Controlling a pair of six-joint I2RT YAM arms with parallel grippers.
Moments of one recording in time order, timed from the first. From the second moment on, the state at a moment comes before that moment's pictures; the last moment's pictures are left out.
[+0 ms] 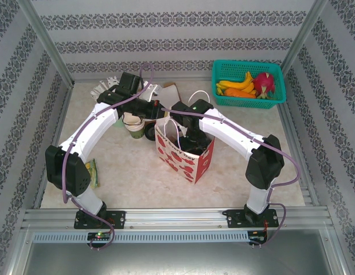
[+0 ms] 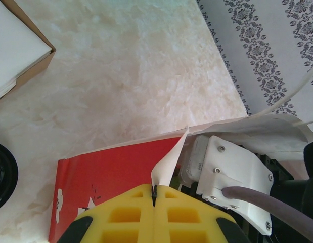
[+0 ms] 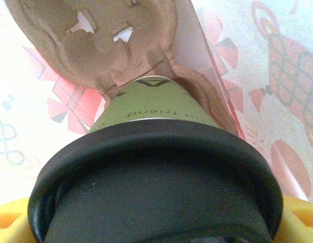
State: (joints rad) left arm -0.34 1.66 1.57 -0.79 0.69 -0.21; right arm 0.75 1.82 1.68 -1.45 -0.10 0.37
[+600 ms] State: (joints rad) left arm -0.35 1.66 1.57 -0.79 0.71 -0.18; right arm 0.75 1.83 1.76 -1.48 -0.09 0.39
